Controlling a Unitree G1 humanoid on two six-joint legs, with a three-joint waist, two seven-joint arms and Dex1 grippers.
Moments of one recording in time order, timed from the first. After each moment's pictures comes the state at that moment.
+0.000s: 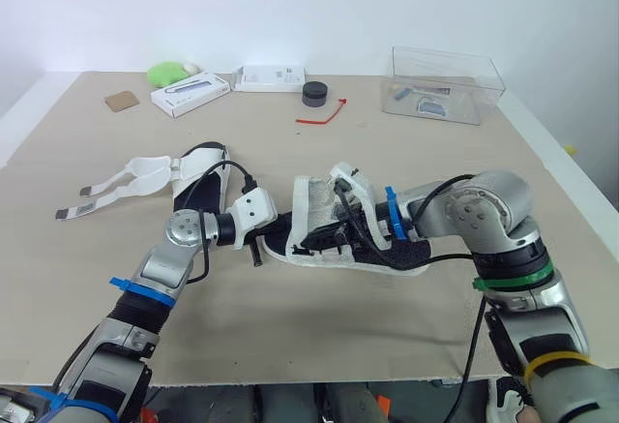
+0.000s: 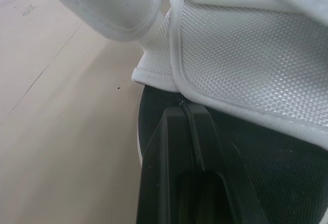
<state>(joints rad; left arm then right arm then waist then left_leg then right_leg) -0.56 0.43 -0.23 0.27 -0.07 0.00 -0.96 -0.87 -0.53 0.22 -0.15 0.84 1.48 0.63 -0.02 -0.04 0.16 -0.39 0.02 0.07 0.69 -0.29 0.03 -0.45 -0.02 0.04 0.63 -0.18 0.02</state>
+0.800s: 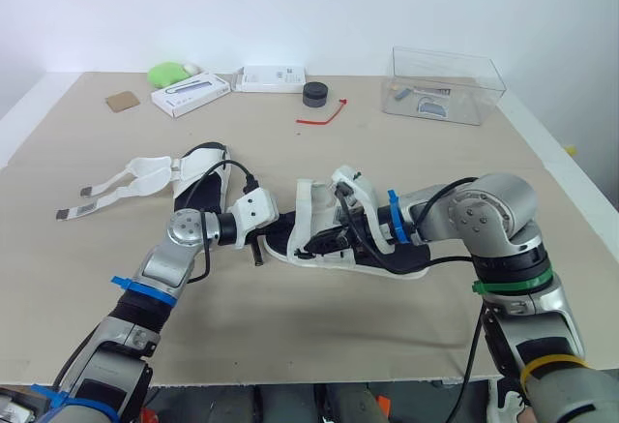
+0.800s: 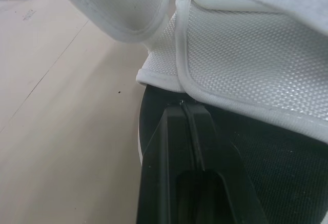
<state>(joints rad) -0.57 0.43 -0.24 0.27 -0.07 -0.02 -0.96 -0.85 -0.50 0.18 -0.18 0.81 1.56 0.62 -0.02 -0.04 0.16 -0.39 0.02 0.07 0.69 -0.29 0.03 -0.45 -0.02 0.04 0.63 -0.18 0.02</state>
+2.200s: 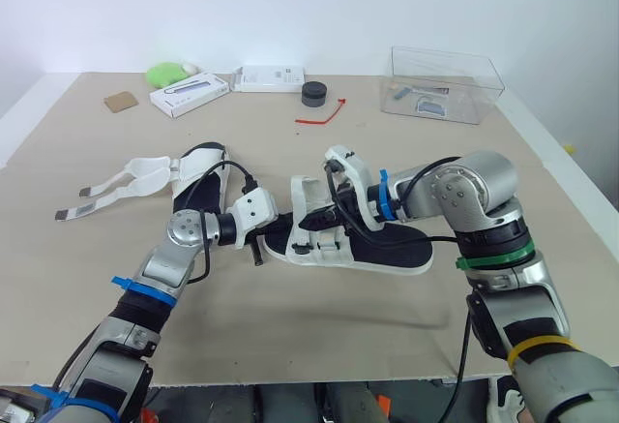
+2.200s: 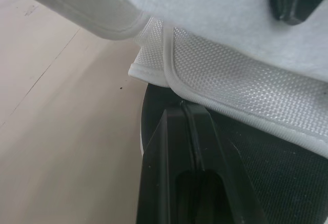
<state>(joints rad) -0.57 0.43 -0.24 0.28 -0.07 -0.02 -0.94 -0.97 -0.45 0.20 -0.02 0.70 1.51 0.63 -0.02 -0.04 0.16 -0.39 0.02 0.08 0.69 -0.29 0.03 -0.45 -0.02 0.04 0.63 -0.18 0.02</state>
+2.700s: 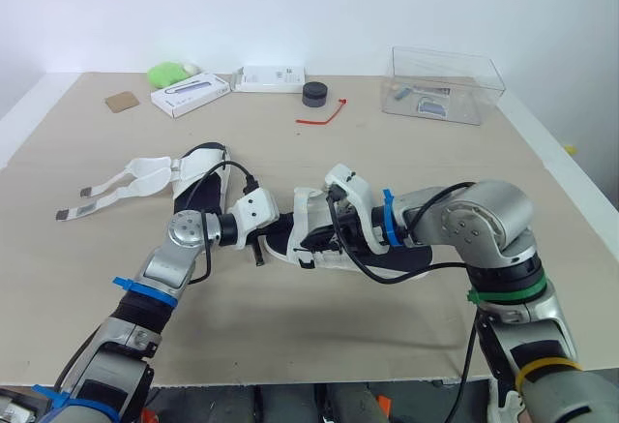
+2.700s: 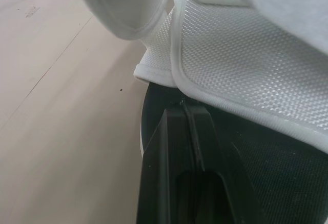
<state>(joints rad) -0.57 0.42 -0.24 0.28 -0.07 -0.02 -0.94 -0.82 -0.48 0.19 -0.29 0.71 1.51 0.60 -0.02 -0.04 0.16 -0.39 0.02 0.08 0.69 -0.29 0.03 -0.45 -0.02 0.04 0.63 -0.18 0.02</state>
